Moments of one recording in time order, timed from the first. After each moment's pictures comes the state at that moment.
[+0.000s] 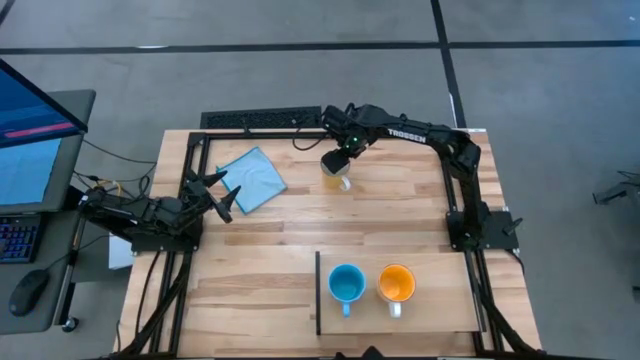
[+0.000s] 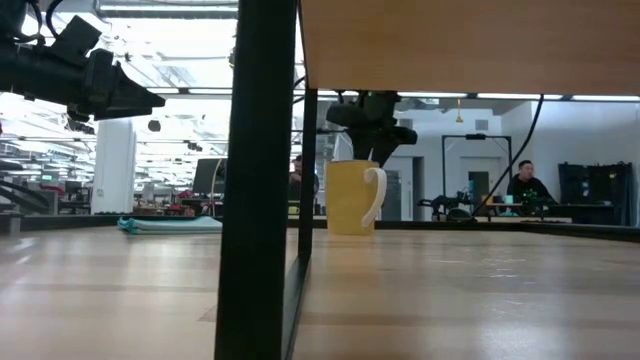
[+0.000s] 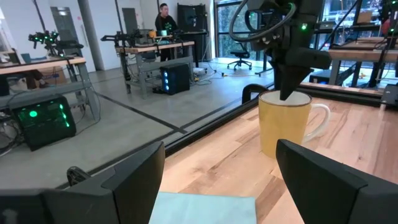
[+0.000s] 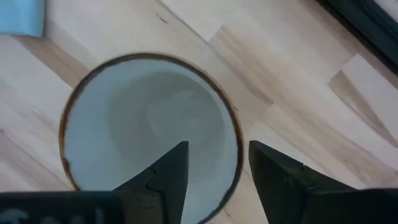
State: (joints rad) left arm -0.24 0.01 0.07 -0.12 -1.00 -0.03; right arm -0.47 2.05 1.81 -1.10 -0.02 0.32
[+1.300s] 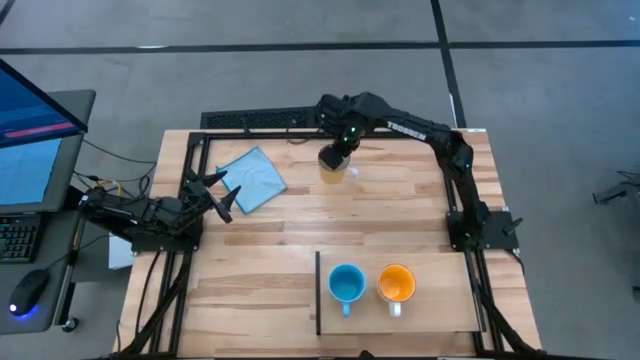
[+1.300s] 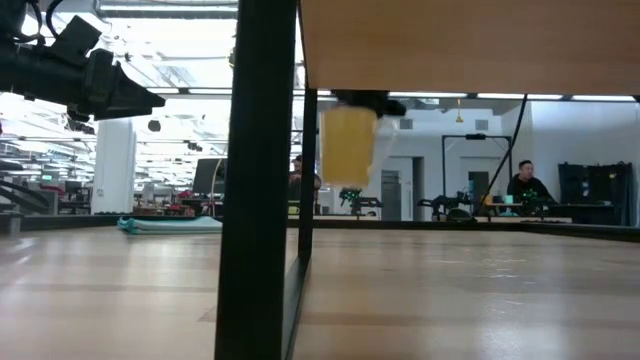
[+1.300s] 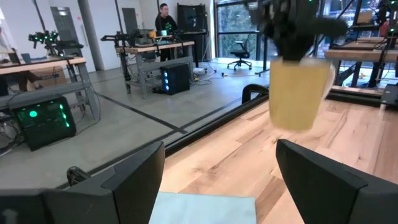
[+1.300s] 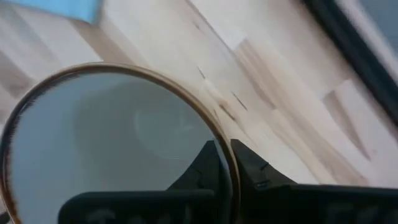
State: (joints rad) left arm -0.24 0.01 0.07 -0.12 -1.00 -0.03; right arm -0.44 2.11 2.09 -1.33 -0.05 0.20
